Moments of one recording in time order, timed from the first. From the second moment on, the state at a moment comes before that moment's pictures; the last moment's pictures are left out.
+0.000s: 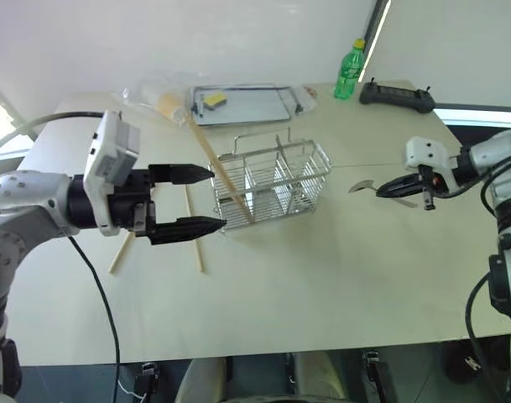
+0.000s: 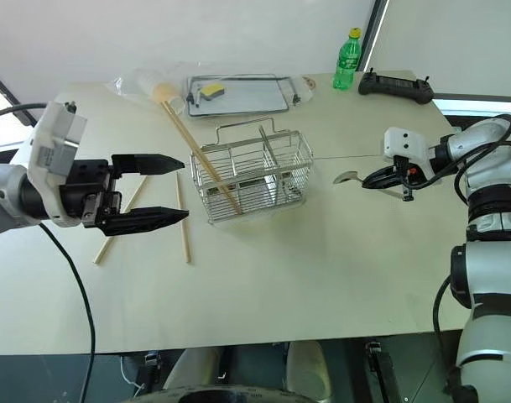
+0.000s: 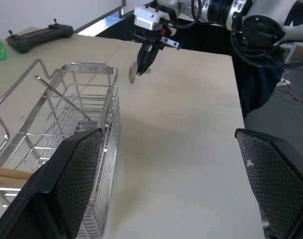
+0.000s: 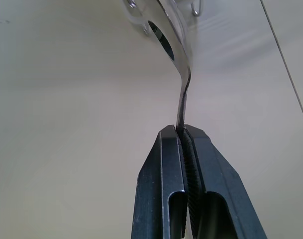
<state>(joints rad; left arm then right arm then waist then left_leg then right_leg) -0.46 0.98 0.25 -0.52 -1.08 0.88 -0.91 -1.03 -0.88 0.13 0.98 -0.09 -0.20 1.61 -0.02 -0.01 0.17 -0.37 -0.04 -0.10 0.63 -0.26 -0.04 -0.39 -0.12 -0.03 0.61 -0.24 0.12</state>
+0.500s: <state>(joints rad) -0.49 0.97 0.22 -0.47 -1.01 0.84 -0.92 -1.18 -0.65 -0.13 0.46 0.32 0.37 1.28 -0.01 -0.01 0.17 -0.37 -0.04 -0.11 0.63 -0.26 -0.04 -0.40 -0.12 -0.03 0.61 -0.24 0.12</state>
